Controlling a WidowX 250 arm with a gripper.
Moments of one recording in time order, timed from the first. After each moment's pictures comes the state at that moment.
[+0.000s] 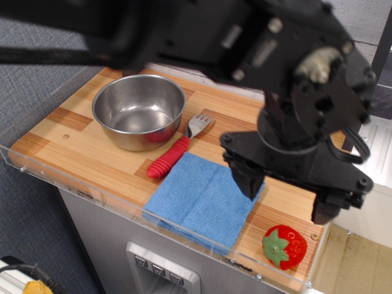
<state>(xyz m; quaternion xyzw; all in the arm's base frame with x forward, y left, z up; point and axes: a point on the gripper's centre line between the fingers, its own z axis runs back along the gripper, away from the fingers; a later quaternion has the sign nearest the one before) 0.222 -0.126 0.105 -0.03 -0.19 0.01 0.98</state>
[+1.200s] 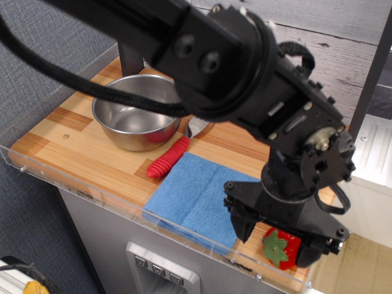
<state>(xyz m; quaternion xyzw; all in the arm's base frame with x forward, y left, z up) 0.222 -0.123 0.037 0.00 -0.11 0.00 0.99</state>
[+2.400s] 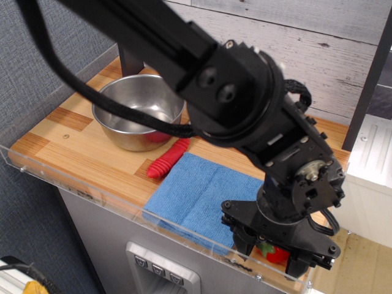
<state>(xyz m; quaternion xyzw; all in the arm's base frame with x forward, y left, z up) 0.219 -0.122 0.015 0.00 -0.10 0.01 0.99</state>
